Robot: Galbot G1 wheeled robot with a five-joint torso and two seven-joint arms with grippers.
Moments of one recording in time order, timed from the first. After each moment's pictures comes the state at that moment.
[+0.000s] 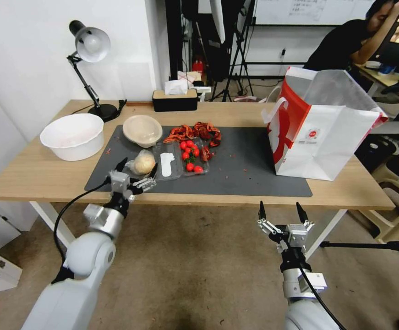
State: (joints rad) left arm 1.28 -1.22 -0.48 -1.90 -0.35 -0.06 0.10; right arm -1.60 1.14 0.25 2.03 0.13 0.27 0.48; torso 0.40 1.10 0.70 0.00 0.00
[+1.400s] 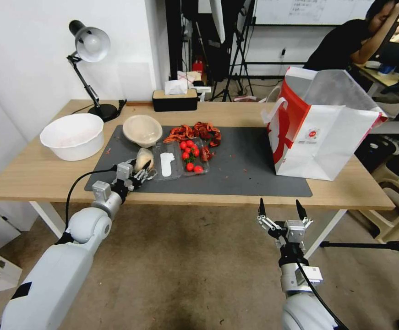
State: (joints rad) left arm 1.01 -1.04 -0.31 -1.61 -0.47 0.06 0.15; right arm -1.56 1.16 0.25 1.99 0.13 0.25 0.49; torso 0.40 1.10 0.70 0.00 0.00
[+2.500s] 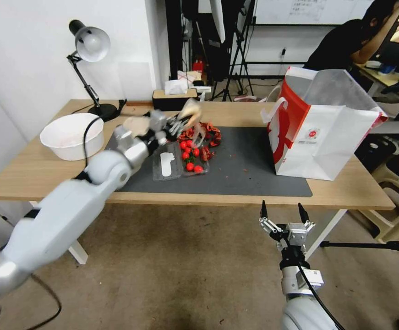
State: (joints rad) left arm 0.31 -0.94 0.27 -1.56 -0.86 -0.01 0.25; right arm -1.57 1.18 0.26 1.99 0.11 0.26 0.49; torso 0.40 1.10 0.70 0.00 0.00
